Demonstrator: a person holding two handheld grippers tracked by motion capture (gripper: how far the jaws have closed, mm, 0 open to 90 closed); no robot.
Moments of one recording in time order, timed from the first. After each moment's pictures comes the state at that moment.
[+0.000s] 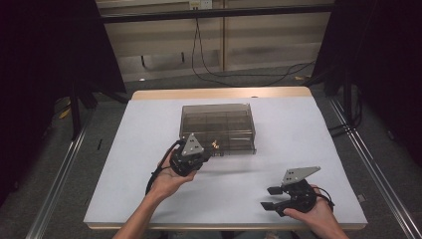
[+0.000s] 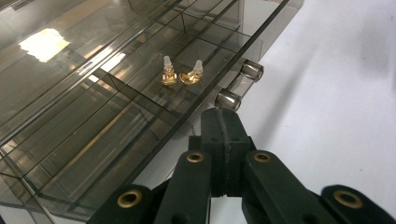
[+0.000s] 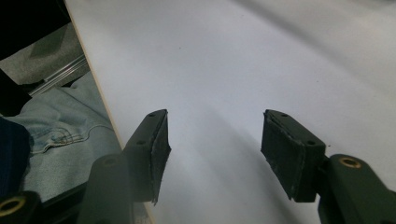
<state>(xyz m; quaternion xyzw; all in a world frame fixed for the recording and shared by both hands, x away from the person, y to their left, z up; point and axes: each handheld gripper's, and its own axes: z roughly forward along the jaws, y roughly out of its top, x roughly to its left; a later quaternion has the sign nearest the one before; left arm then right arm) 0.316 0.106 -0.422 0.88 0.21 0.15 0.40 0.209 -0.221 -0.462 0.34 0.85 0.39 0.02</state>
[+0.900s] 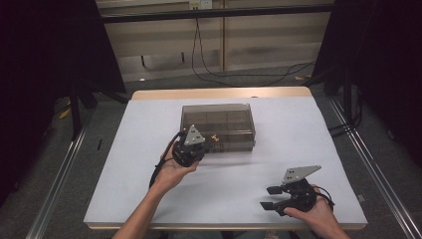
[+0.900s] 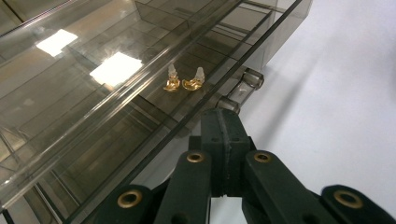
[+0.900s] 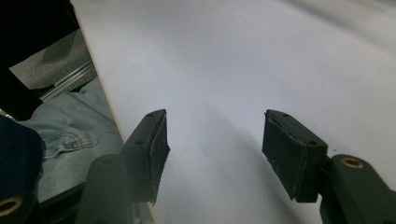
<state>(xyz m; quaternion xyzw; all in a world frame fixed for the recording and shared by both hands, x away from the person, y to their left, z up) 0.338 0.098 -0.418 0.87 0.24 0.16 0.40 0.212 -0.223 -0.463 0.34 0.85 0.41 0.01</state>
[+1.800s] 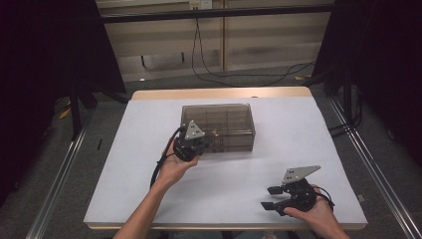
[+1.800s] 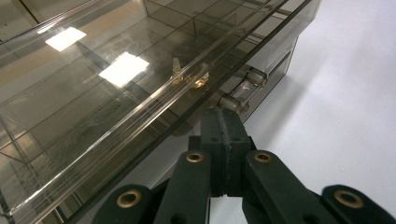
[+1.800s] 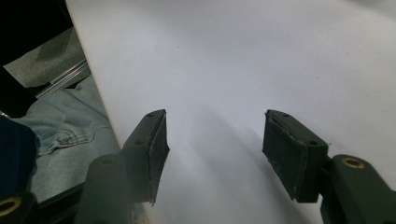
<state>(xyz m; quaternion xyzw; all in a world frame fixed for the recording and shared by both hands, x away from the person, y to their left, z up) 0.353 0.096 -0.422 0.86 0.27 0.17 0.41 0.212 -0.224 -0.466 0.34 0.85 0.40 0.01</state>
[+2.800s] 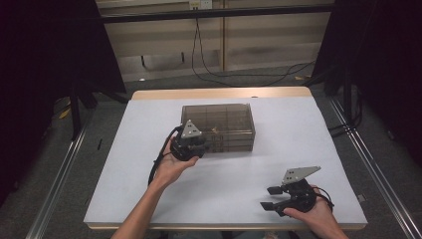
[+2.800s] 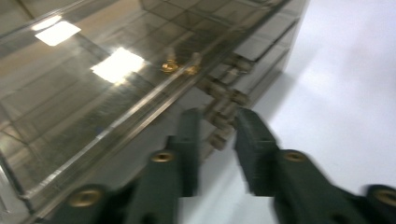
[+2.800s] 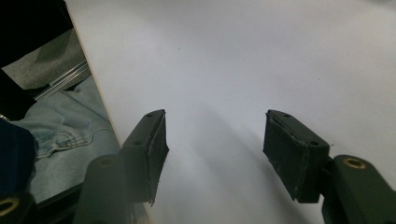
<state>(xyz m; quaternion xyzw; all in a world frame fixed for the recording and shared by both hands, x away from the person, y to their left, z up) 0.350 0.105 -0.419 0.86 0.26 0.14 0.42 0.211 -0.223 -0.465 0.35 0.85 0.40 0.02</state>
